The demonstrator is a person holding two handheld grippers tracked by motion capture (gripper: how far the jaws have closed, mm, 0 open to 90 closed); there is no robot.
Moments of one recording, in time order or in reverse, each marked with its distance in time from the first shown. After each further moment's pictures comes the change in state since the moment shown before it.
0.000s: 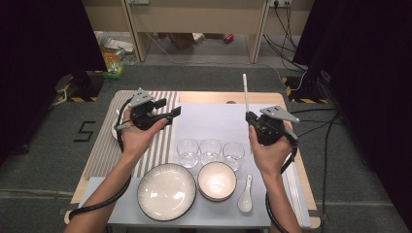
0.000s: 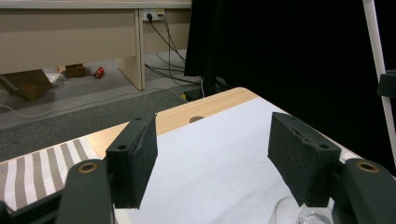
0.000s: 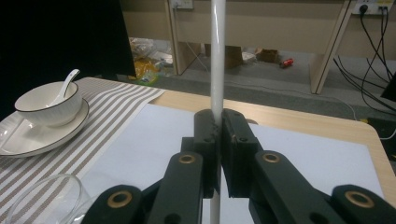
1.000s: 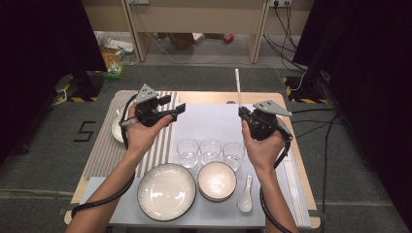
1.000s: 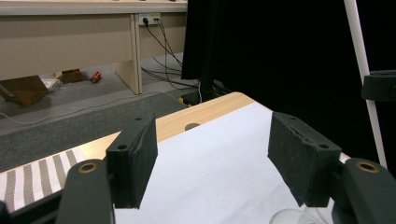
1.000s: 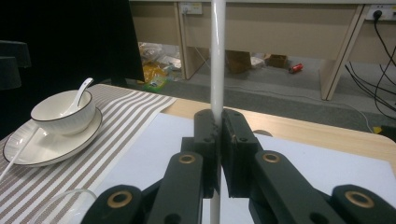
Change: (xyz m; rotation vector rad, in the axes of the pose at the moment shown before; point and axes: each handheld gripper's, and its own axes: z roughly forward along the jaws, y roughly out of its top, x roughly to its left) left arm -0.008 0.010 0.009 -0.010 -0.012 0.013; right arm 0.013 0.013 0.011 -0.014 0.030 -0.012
